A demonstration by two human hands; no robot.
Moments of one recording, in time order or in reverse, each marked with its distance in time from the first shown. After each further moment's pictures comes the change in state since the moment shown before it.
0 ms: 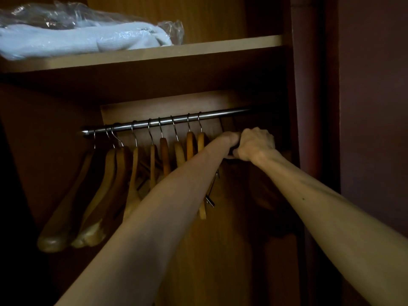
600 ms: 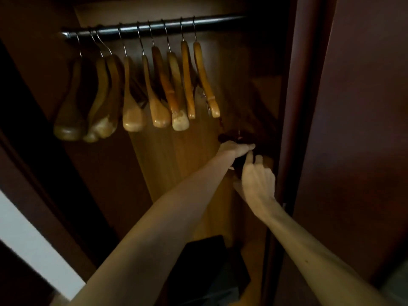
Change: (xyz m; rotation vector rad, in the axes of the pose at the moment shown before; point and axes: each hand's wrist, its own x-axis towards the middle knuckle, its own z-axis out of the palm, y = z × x) left_hand -0.113 -0.214 0.110 0.046 -0.152 -0.273; right_hand -0.262 0.054 0.177 -0.039 0.052 0.033
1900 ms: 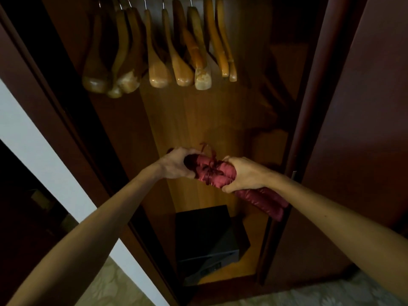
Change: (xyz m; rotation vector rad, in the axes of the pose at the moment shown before) left_hand -0.095 -0.182 -0.143 0.619 -0.153 0.417; right_hand -0.038 -0.016 0.011 0.495 -0.785 -0.482
